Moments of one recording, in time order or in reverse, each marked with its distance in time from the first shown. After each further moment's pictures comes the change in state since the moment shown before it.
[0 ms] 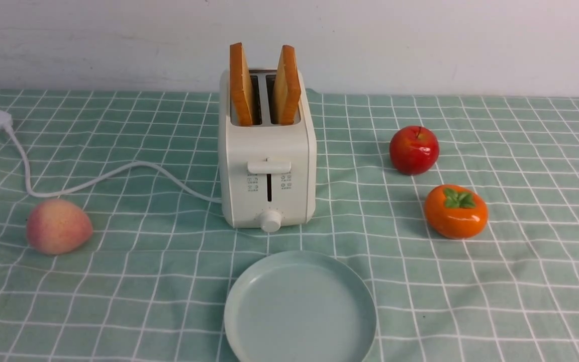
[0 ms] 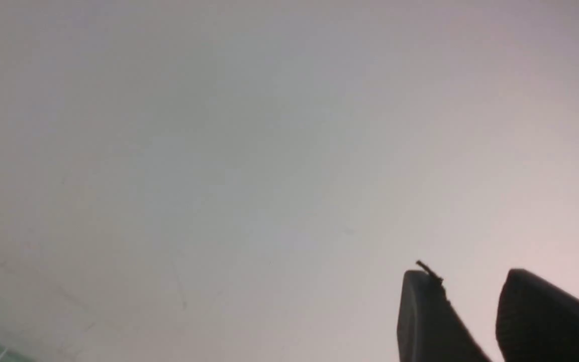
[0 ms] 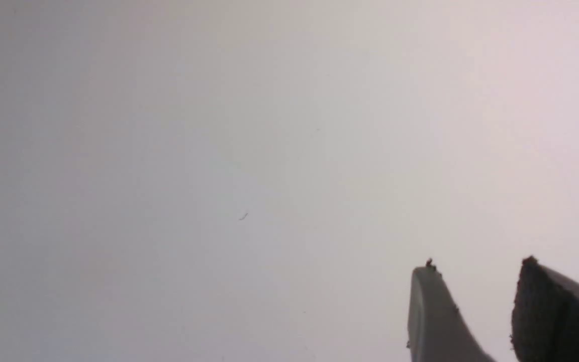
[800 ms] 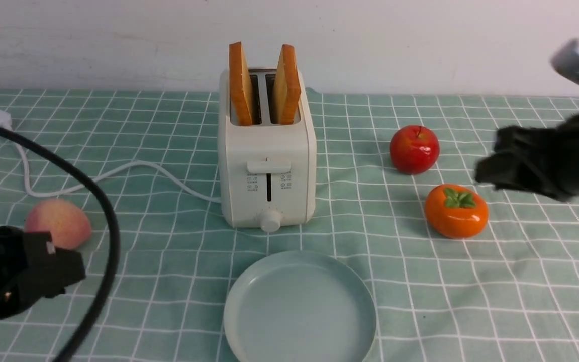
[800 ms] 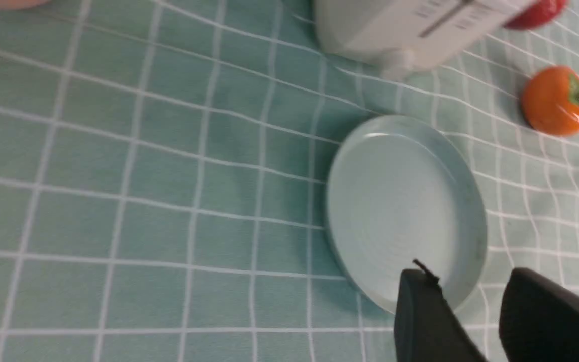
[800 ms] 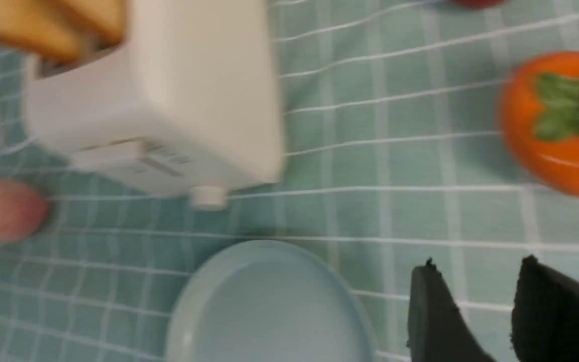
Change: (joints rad) right arm 0.138 1.056 -0.700 0.664 0.885 -0.694; left arm -0.040 0.579 -0.330 -0.427 0.950 0.516
